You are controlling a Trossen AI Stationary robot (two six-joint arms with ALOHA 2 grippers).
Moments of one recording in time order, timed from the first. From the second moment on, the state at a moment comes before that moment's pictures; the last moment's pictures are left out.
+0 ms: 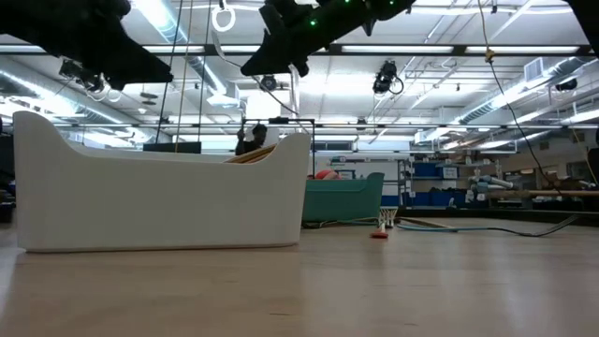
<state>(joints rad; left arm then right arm) -0.22 0.50 0.35 -0.13 -0.54 -0.14 -0.18 1.85 1.54 -0.07 0.05 -0.13</state>
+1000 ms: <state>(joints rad) 0.09 0.91 0.35 0.64 -0.04 0.05 -0.11 1.85 1.54 0.17 -0.24 -0.08</state>
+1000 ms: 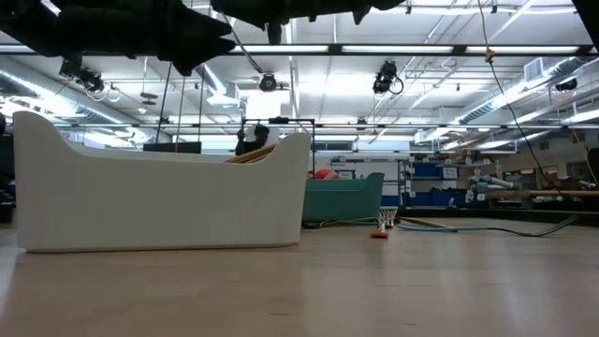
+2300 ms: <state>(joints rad) 0.13 0.98 0.51 0.66 0.33 0.03 -0.11 1.85 1.54 0.37 -0.56 0.09</state>
